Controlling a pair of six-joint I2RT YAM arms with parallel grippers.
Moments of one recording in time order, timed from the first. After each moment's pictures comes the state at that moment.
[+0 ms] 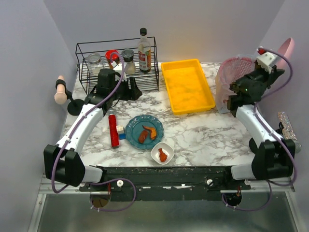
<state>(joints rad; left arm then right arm) -0.26 1.35 1.17 -0.32 0.34 -0.28 0.10 1.43 1.03 1.24 1.14 -1.00</state>
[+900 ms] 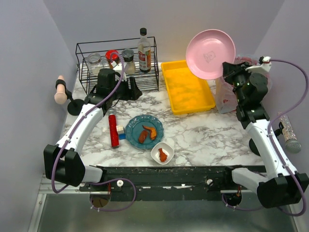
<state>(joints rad) -0.26 1.35 1.17 -0.32 0.35 -0.28 0.12 1.07 1.05 0.16 0.10 0.58</state>
